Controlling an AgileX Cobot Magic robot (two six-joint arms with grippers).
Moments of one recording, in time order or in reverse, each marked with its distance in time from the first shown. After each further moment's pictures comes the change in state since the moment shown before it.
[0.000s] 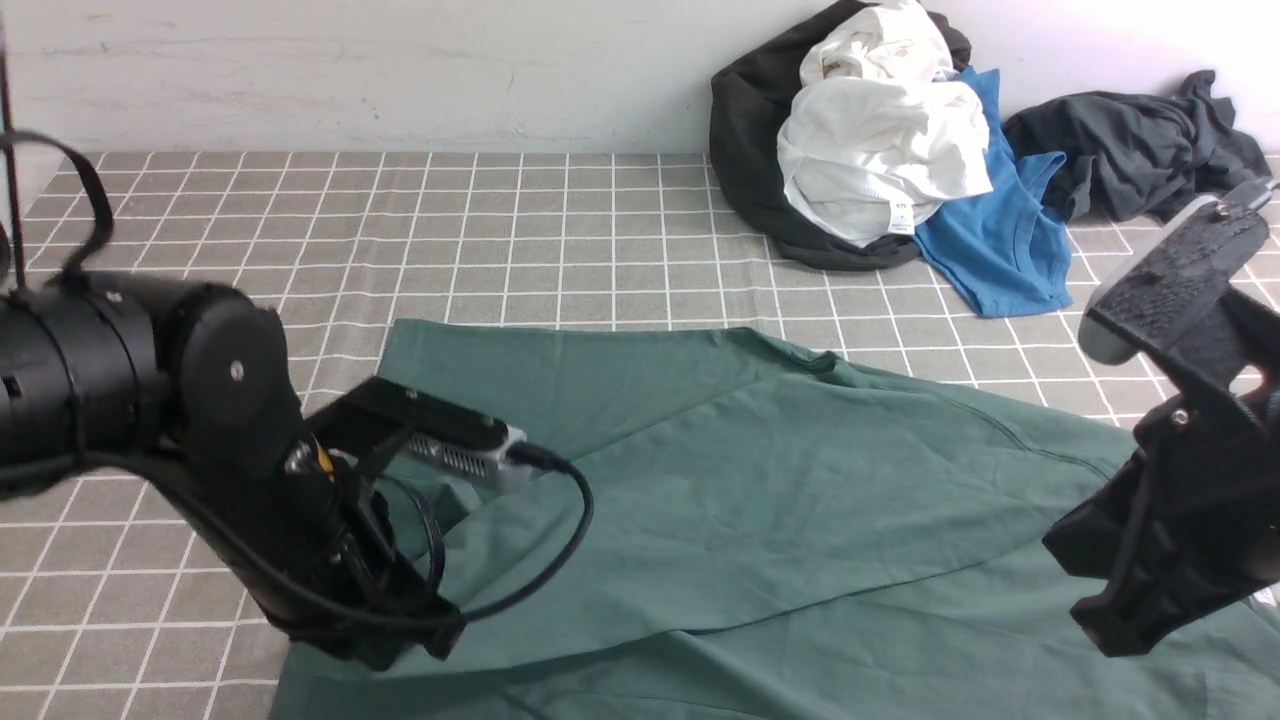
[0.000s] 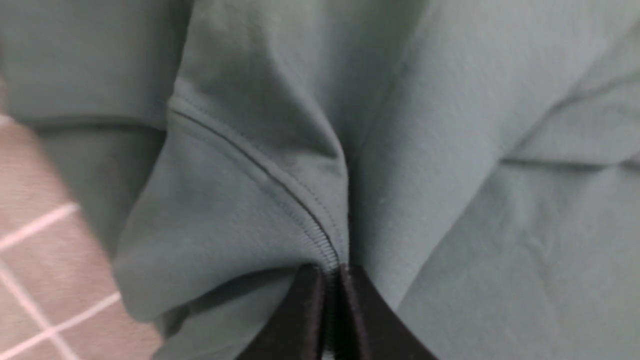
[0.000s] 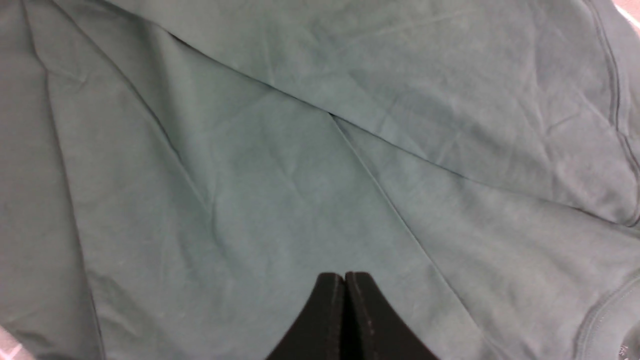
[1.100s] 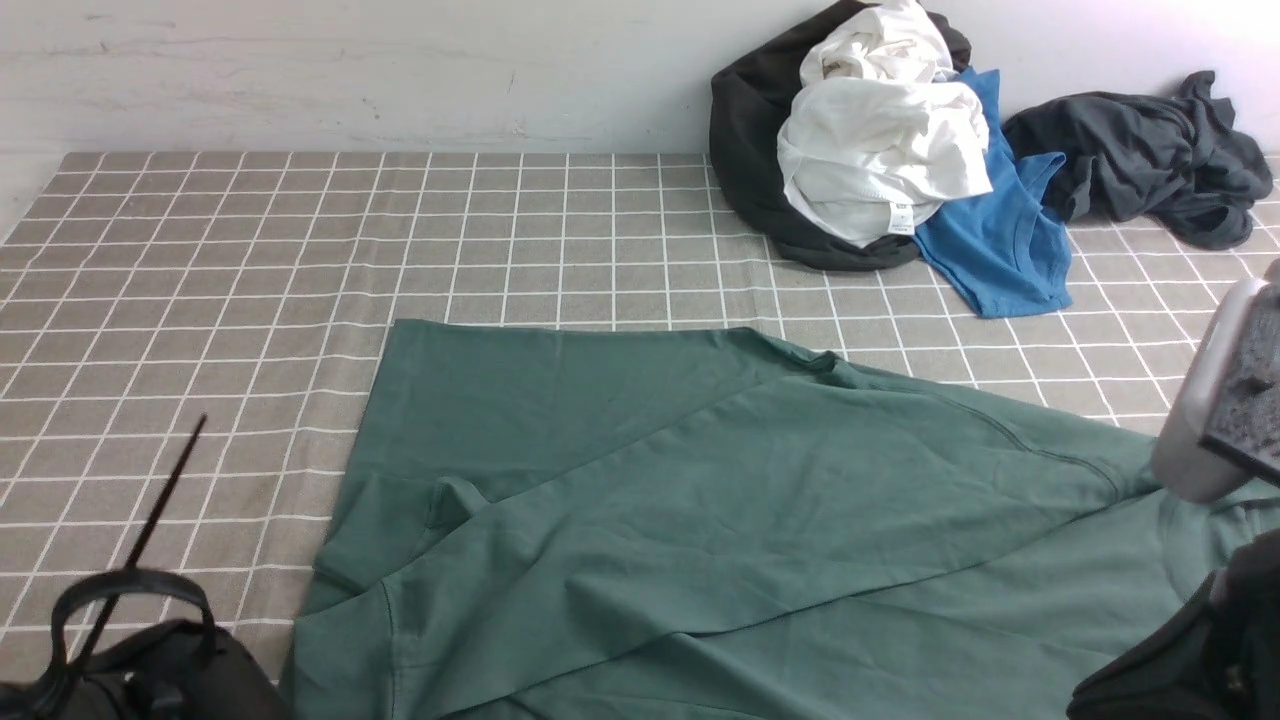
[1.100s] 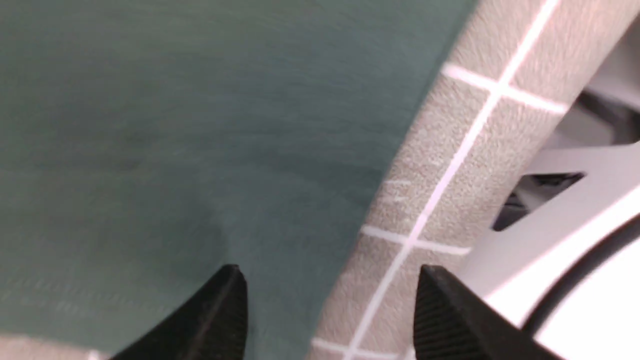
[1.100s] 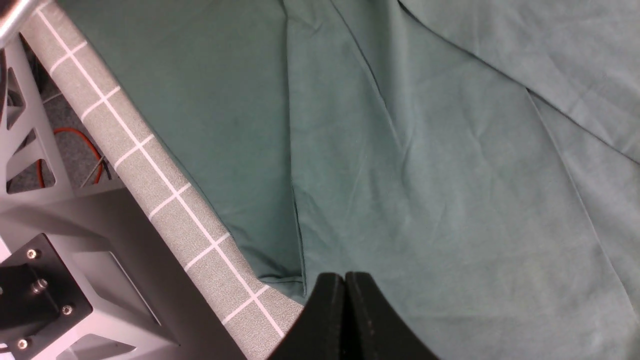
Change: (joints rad) right arm 0.149 -0.189 0.000 0.168 0.211 -0.046; left arm -0.446 -0.151 0.387 0.123 0.074 0.257
